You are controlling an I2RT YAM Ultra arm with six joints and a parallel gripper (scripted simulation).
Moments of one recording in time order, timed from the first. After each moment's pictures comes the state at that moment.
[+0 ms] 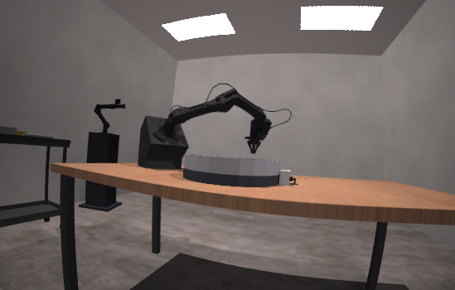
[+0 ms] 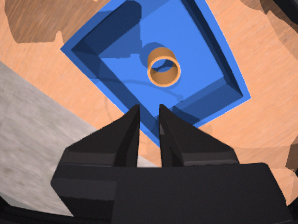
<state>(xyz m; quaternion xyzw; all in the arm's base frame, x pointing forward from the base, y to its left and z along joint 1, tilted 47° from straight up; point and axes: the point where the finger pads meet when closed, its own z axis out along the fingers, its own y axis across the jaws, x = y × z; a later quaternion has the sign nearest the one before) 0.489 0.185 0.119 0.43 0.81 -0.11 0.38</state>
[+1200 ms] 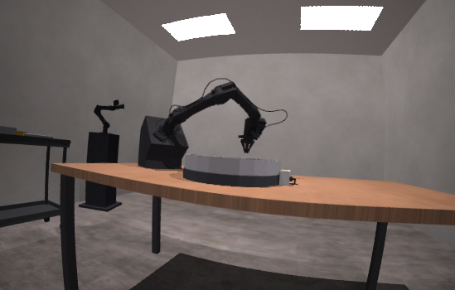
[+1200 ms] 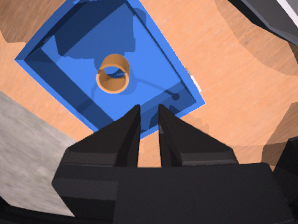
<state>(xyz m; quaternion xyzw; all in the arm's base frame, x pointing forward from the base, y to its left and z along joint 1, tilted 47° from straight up) 0.449 0.145 0.117 0.42 0.82 -0.13 0.37</state>
